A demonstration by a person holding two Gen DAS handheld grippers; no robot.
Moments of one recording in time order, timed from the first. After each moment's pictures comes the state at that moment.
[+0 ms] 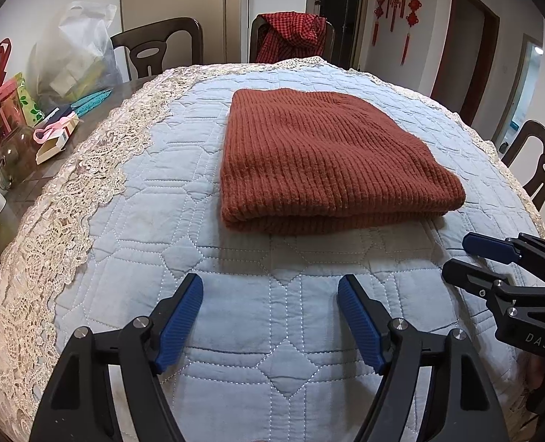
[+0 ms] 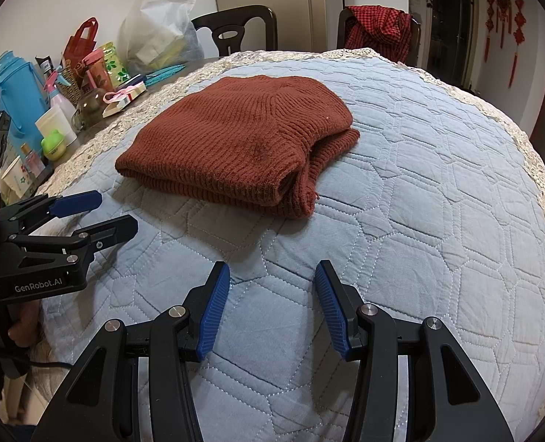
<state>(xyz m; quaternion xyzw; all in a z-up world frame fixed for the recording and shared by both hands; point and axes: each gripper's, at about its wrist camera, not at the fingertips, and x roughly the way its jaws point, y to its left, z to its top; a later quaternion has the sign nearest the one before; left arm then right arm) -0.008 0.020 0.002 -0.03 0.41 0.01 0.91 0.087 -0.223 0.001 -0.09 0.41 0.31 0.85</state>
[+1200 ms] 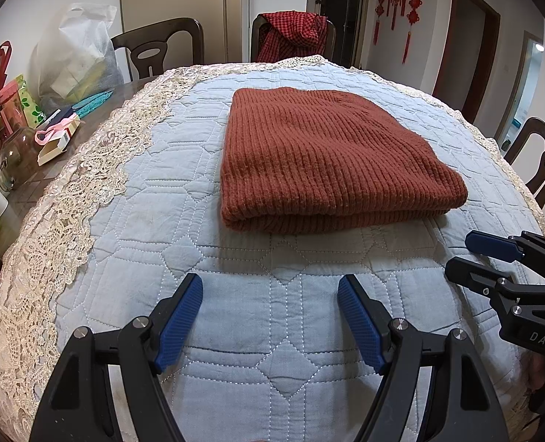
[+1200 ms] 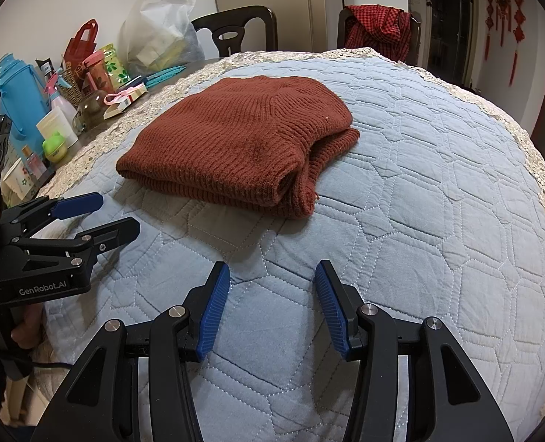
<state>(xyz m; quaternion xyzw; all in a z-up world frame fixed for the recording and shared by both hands) -0.007 0.019 0.002 -0.03 0.41 0.02 0.91 0.087 -0.222 0.001 -0.09 0.41 0.31 0.85</state>
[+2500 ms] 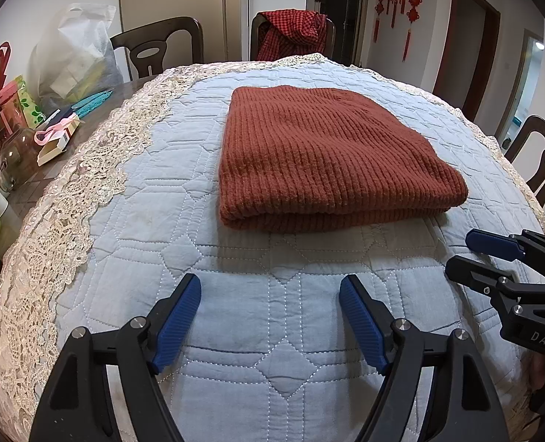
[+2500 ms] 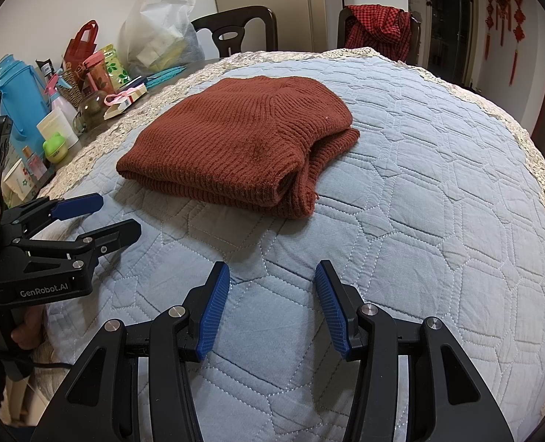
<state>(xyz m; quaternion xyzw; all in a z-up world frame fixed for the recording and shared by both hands) -0.008 0.020 0.000 -0.02 0.42 0.02 0.91 0.088 -0.223 0.001 -0.09 0.41 0.31 0.85</state>
